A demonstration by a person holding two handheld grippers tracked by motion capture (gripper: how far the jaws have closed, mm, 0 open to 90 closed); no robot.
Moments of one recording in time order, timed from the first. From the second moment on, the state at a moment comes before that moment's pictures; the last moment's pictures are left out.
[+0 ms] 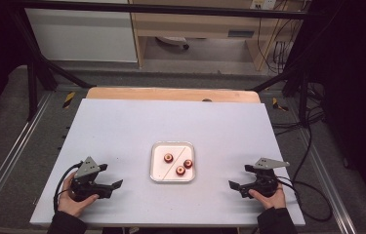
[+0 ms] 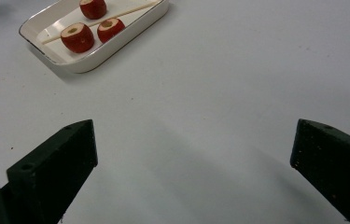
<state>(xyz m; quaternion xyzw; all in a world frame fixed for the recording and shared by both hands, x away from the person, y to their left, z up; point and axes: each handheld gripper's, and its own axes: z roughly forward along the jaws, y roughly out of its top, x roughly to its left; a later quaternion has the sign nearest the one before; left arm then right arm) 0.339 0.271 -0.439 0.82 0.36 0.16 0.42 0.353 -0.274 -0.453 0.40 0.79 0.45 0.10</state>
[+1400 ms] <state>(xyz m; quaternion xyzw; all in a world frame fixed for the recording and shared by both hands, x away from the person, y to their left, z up) 0.351 0.216 -0.415 0.83 0.35 0.16 0.40 0.353 -0.270 -0.453 0.39 0.80 0.44 0.11</state>
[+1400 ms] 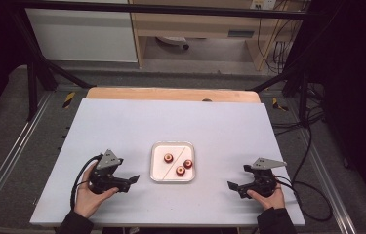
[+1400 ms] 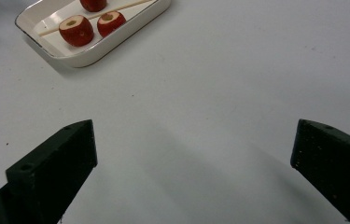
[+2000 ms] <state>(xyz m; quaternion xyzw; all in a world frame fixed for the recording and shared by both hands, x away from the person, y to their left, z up) 0.371 0.143 -0.408 0.85 0.35 0.15 0.37 0.353 -0.270 -0.453 0.39 0.80 0.44 0.11</state>
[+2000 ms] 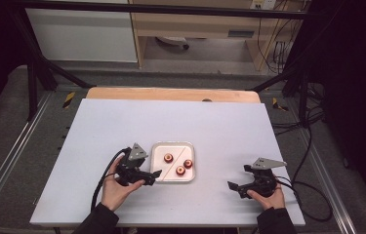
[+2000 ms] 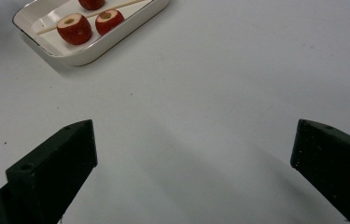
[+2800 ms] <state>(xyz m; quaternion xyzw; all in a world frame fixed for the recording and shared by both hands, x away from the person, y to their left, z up) 0.382 0.092 -0.435 0.85 0.39 0.14 0.33 0.353 -0.268 -0.454 0.39 0.81 0.43 0.11</state>
